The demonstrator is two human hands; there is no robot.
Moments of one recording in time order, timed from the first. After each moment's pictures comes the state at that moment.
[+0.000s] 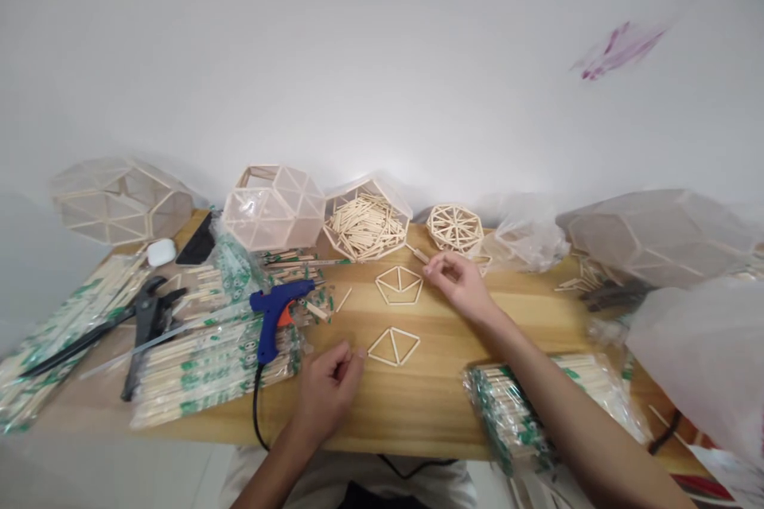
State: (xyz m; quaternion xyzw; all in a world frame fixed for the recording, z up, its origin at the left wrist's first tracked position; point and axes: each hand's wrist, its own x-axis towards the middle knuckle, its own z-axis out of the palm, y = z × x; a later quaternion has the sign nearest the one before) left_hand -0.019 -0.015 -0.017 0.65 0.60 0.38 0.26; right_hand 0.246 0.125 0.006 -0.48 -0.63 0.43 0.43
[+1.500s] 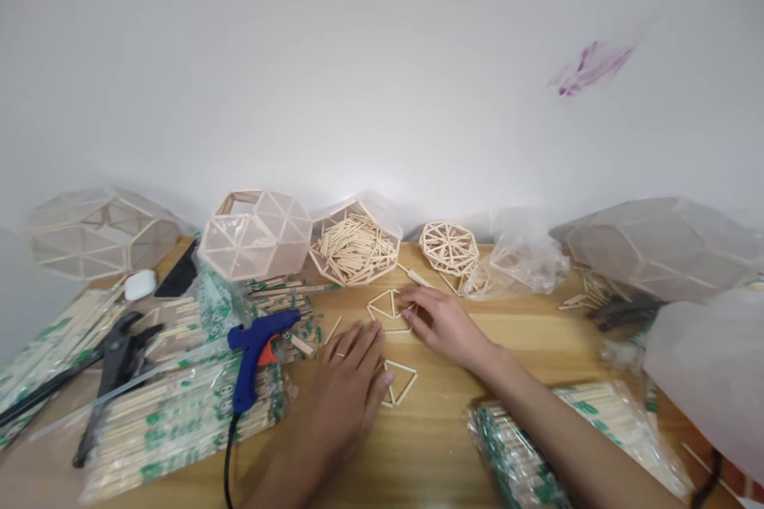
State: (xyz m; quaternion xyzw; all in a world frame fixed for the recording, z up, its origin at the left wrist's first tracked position) left_hand -0.006 0.023 -0.023 0.86 0.48 0.16 0.04; right_hand 0.236 0.114 -0.004 -0.41 -0.83 0.24 0.29
